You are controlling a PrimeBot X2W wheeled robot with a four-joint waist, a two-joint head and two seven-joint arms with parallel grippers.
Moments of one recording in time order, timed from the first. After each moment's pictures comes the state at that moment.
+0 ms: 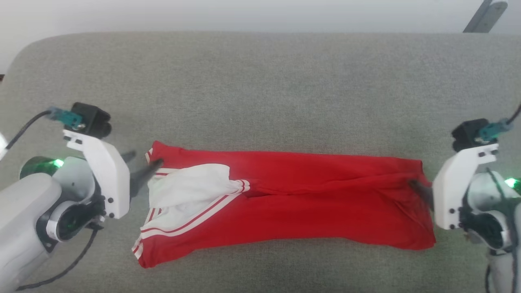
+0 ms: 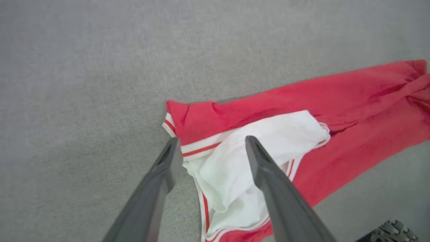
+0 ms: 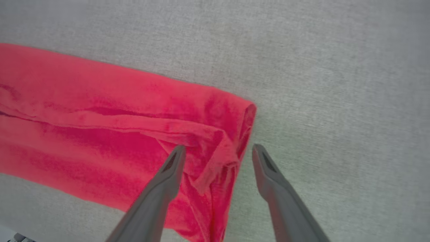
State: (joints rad) left arm -0.86 0.91 -1.09 0.13 -1.35 0.13 0.32; right arm -0.30 -0.26 -0.01 0.00 0.37 0.13 0.98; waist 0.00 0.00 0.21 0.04
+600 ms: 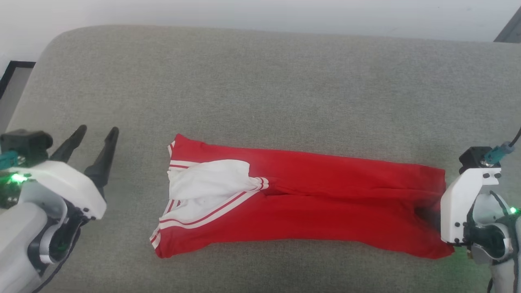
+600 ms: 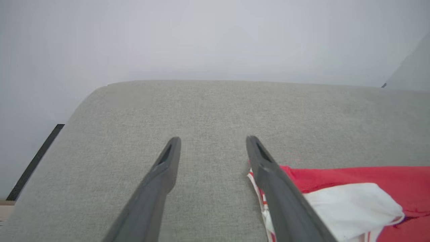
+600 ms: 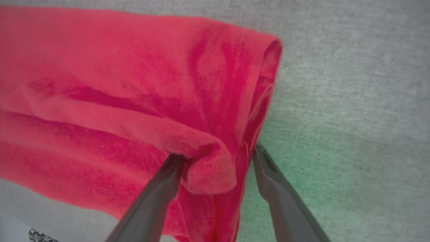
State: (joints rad) left arm -0.64 0.89 -0.89 0.22 -1.23 0.20 -0.26; right arm -0.27 -0.26 -0.07 0.18 0.43 0.13 0.99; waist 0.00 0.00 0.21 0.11
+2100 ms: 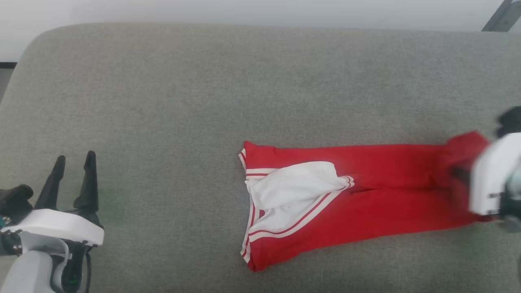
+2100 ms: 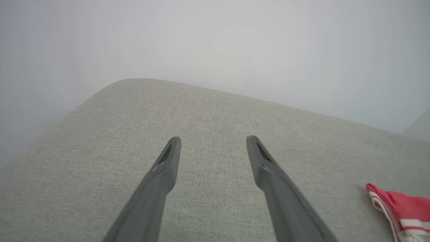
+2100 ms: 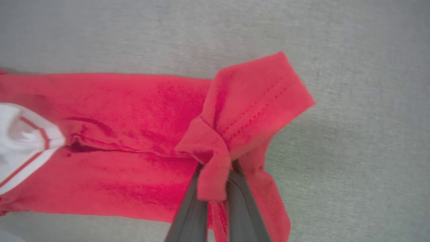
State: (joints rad) left arm -0.24 0.39 0.00 0.39 -0.61 -0.13 -0.26; right arm -0.35 -0.39 -0.08 0.08 0.52 0.13 1.01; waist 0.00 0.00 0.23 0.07
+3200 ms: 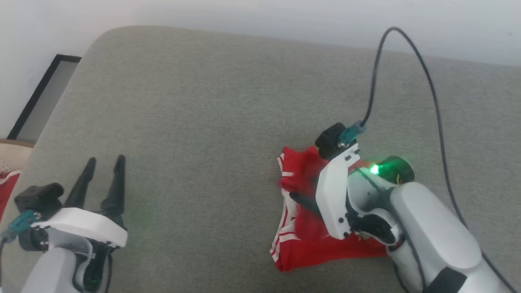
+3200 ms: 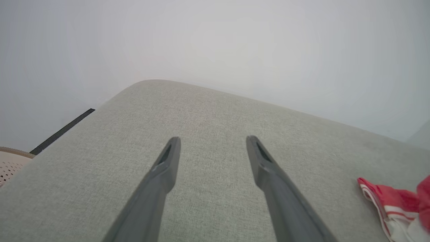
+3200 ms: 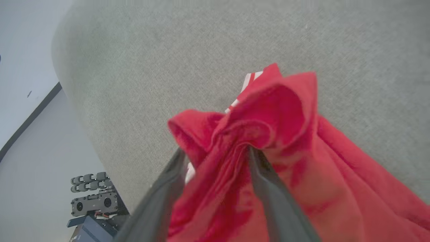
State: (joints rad) left arm -0.27 0.36 -0.11 0.43 -0.63 -0.13 -0.26; right arm -0.51 -0.17 0.50 0.21 0.57 0.13 0.84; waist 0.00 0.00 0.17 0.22
